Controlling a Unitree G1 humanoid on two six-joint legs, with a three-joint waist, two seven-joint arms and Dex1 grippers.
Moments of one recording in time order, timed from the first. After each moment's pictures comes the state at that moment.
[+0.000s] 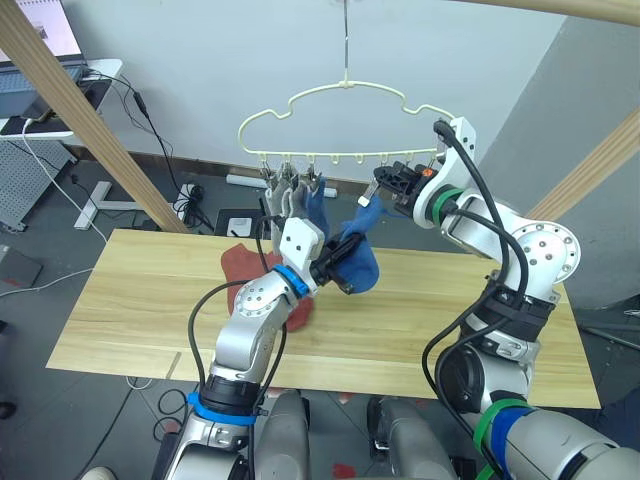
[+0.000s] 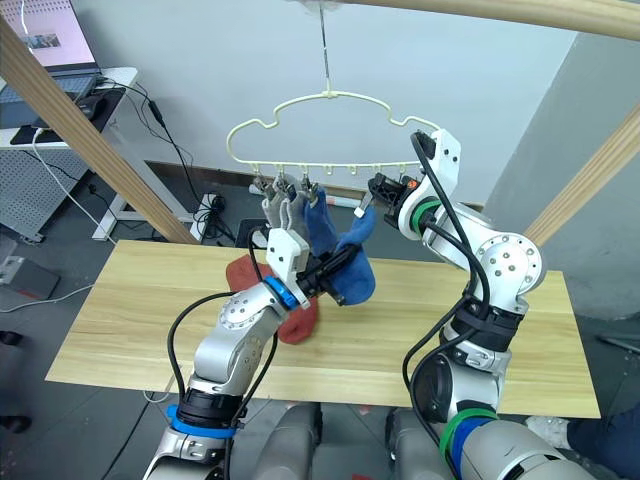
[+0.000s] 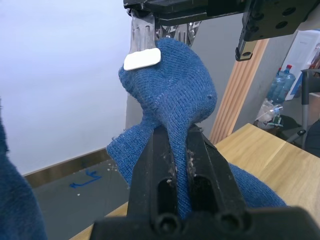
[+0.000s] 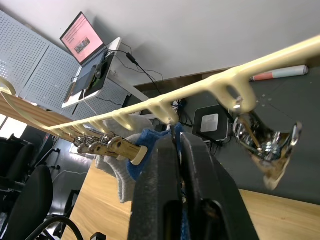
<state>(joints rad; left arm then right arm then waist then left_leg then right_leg) -0.37 0.11 -0.10 -0.06 -0.27 0.25 -0.60 -0.89 0.08 -0.52 -0.23 0.73 1.39 -0.14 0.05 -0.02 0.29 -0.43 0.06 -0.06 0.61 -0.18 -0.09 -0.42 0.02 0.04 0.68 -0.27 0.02</state>
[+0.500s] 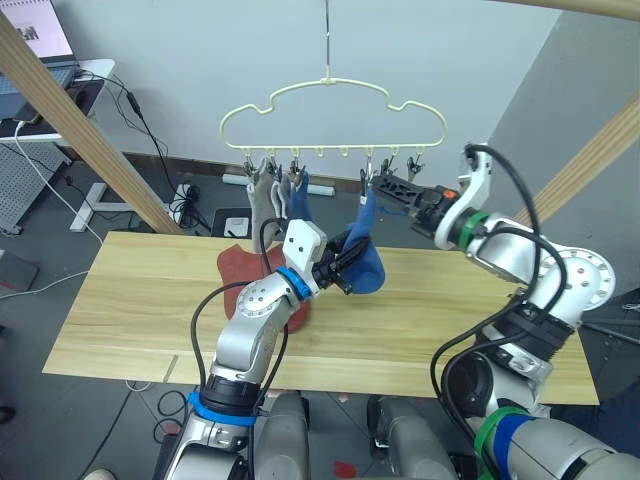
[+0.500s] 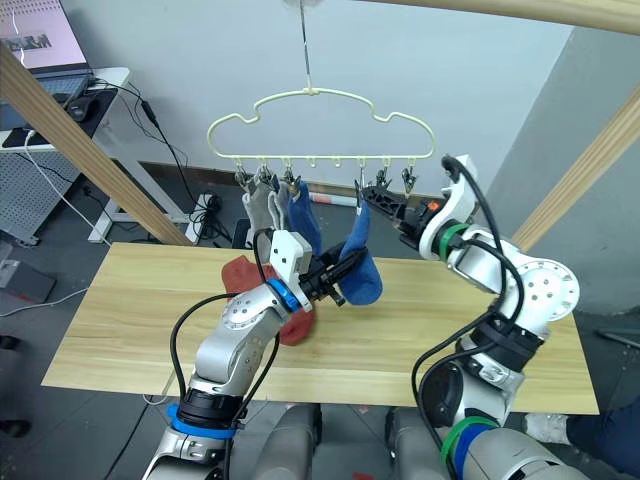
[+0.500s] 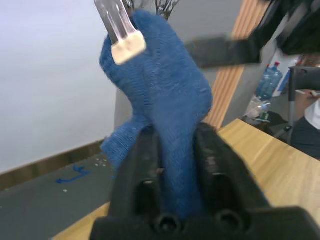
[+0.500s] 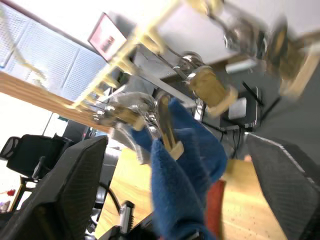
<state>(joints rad) -0.36 0.14 -0.11 -0.06 -0.32 0.31 -0.63 -0.83 0.02 -0.72 -0.34 0.98 1.60 -0.09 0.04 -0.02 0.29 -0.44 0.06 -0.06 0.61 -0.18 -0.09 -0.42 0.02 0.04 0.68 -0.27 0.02</state>
